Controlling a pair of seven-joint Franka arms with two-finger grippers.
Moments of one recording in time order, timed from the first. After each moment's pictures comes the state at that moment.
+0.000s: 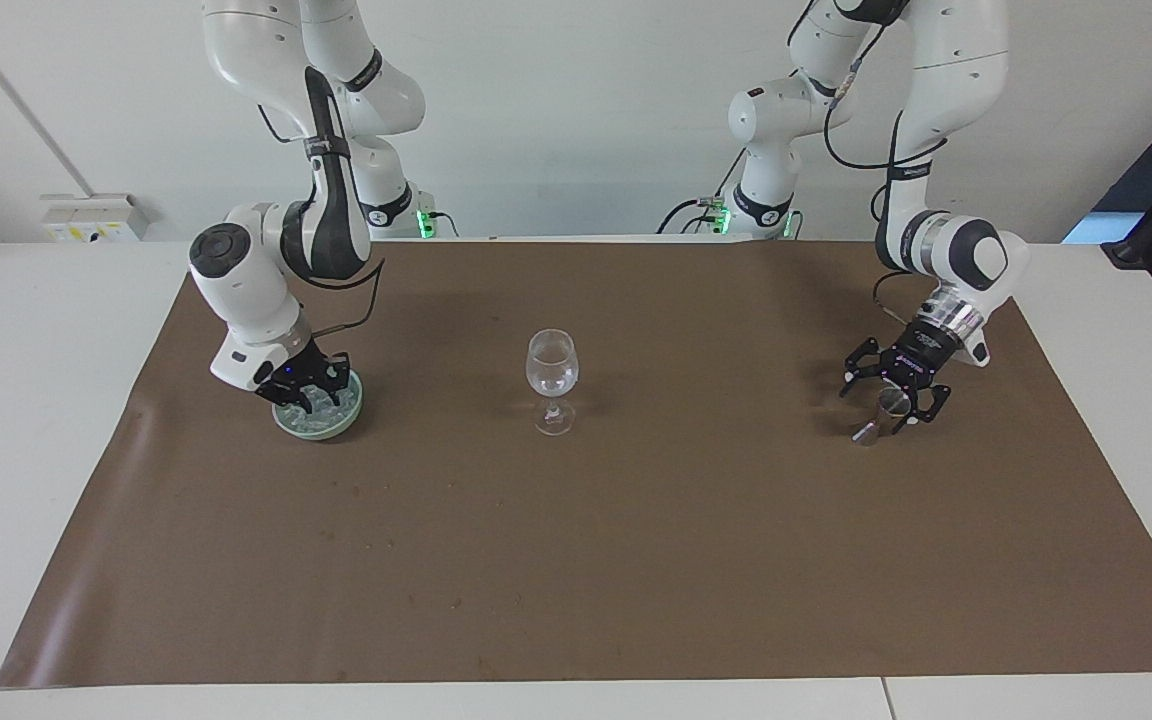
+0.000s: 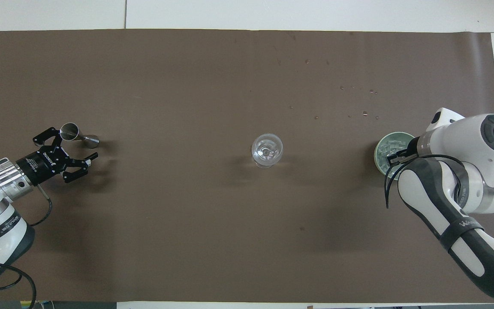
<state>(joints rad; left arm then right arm) 0.22 0.16 0.04 -2.35 -1.52 2.18 -0.66 0.02 0.10 -0.06 -2.27 0.03 2.37 -0.36</state>
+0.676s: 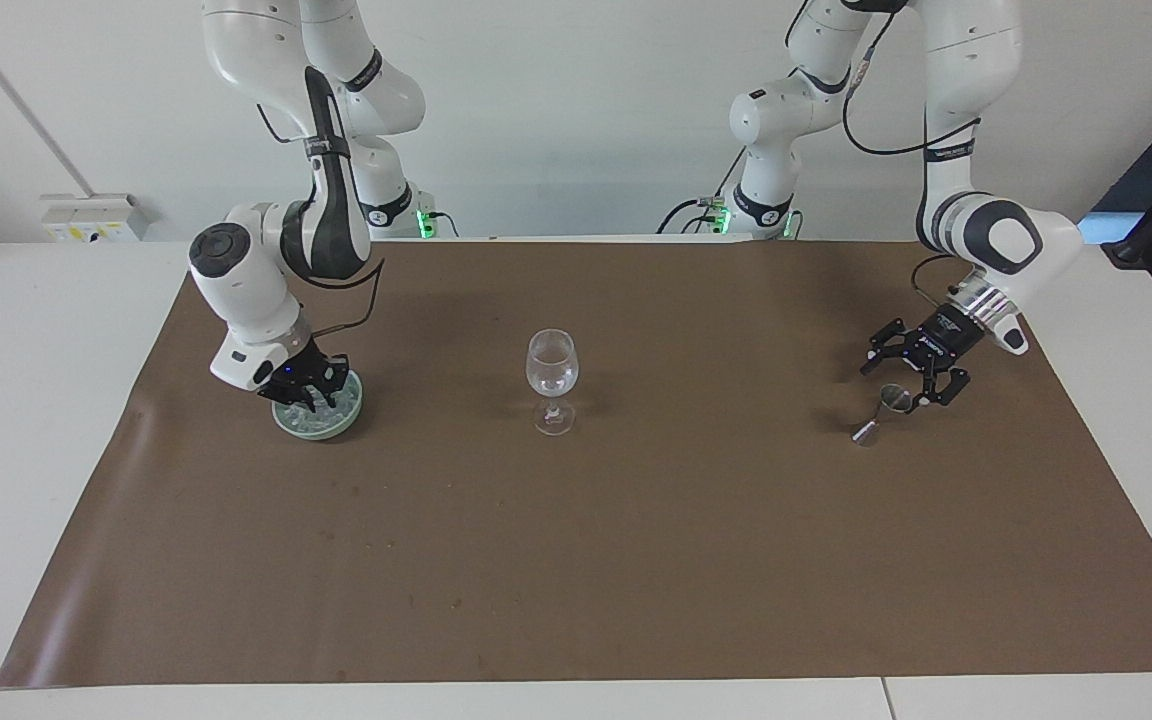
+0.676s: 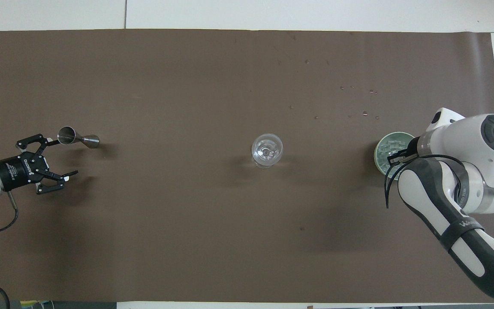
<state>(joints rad) 0.30 0.11 0.05 -2.28 -1.04 2.16 -0.65 0.02 0.10 -0.06 -2.27 0.03 2.37 -0.36</state>
